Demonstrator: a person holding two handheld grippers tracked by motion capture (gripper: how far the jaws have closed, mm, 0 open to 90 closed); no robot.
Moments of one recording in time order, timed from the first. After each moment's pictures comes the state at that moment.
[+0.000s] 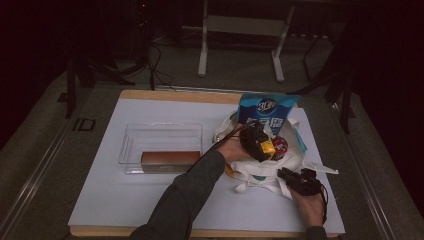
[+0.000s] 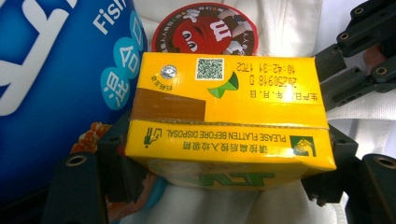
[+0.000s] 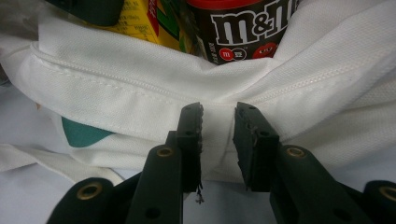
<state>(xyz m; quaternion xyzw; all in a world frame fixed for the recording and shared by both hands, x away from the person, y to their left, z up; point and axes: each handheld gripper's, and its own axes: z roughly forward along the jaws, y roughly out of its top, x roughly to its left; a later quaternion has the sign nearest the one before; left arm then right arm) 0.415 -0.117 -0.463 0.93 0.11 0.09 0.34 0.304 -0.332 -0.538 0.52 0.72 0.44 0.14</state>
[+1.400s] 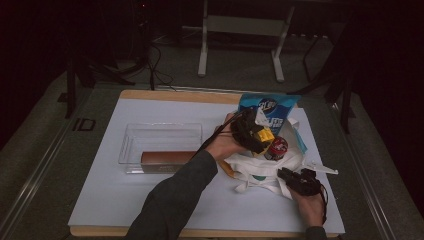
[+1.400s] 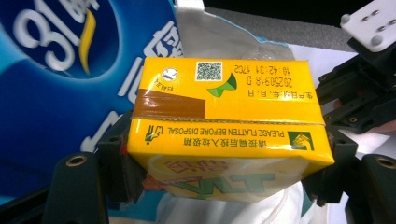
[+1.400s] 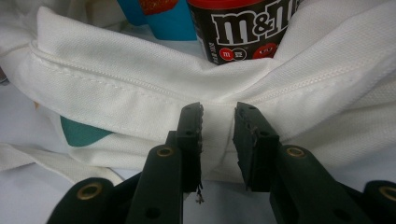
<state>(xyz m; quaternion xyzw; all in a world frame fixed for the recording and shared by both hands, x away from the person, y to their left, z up) 0.382 -0.077 -0.389 0.89 0.15 0.16 0.39 0.303 -0.331 -0.538 0.52 0.72 0.44 0.15</state>
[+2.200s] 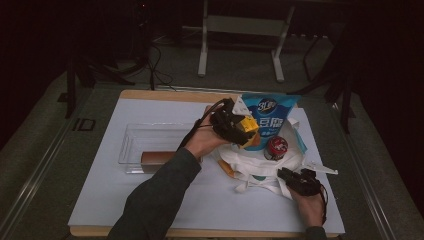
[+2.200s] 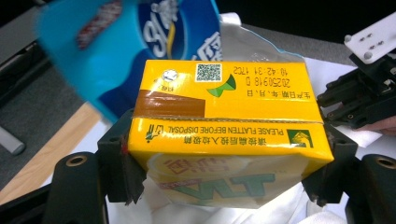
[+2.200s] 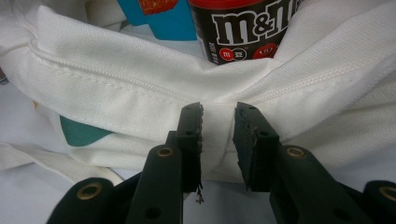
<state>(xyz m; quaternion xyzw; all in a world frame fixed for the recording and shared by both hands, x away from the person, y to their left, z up) 0.373 -0.022 -0.355 0.87 0.19 0.18 0.41 0.303 -0.331 -0.538 0.52 0.72 0.44 0.15</state>
